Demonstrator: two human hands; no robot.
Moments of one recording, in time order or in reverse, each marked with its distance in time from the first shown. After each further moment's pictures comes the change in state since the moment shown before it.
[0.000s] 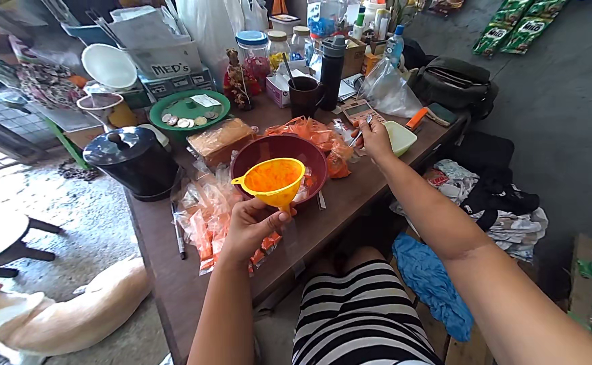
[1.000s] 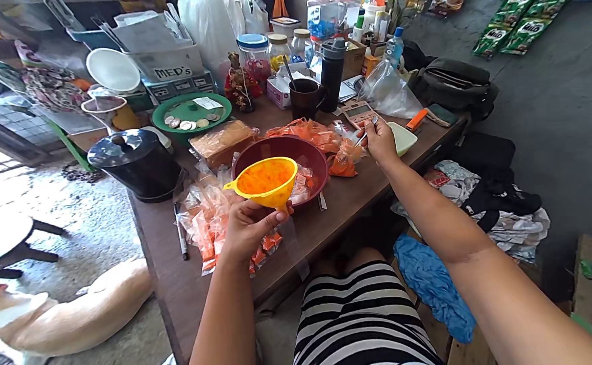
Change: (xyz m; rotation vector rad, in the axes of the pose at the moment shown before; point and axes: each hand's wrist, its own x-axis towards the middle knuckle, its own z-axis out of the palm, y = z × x) left_hand 0.000 0.001 0.000 -0.029 0.059 0.033; right_hand -0.002 0.005 -0.009 -0.077 0.058 -0.080
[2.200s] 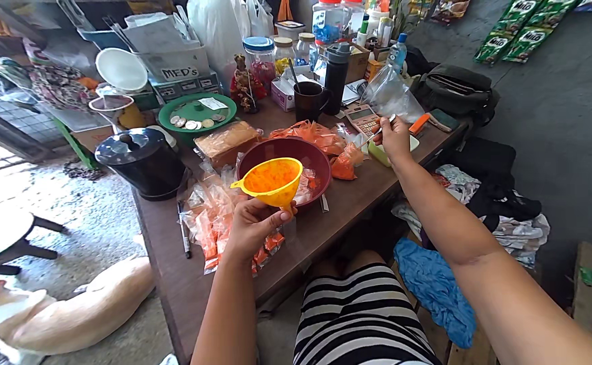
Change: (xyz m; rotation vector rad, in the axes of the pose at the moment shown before) left_hand 0.001 0.000 0.000 -0.028 -0.016 -0.005; right_hand 0.007 -0.005 -0.018 0.127 0.113 0.037
